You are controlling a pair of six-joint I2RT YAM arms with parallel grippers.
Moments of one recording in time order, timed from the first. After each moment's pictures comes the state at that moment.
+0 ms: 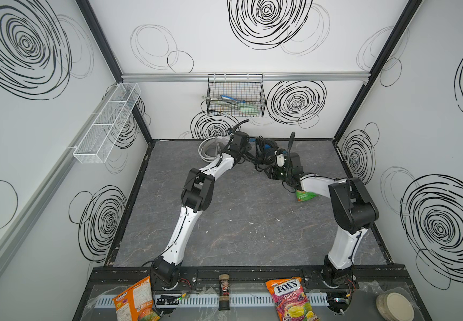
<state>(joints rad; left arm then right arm) -0.45 2.55 2.17 -0.14 -0.14 -0.84 0.33 1.82 1.06 0.16 -0.27 0.41</state>
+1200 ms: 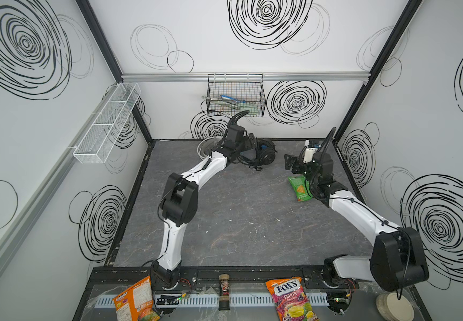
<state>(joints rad) -0.49 2.01 1.71 -0.16 -0.05 -0.59 0.26 1.30 0.84 0.17 0.07 0.31</state>
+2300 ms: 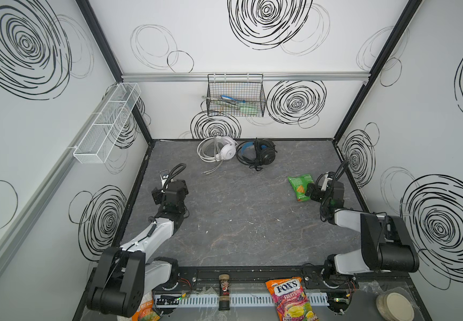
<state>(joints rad) -0.12 1.22 0.39 0.42 -0.64 -0.16 -0.04 1.48 0.46 0.46 0.04 0.23</state>
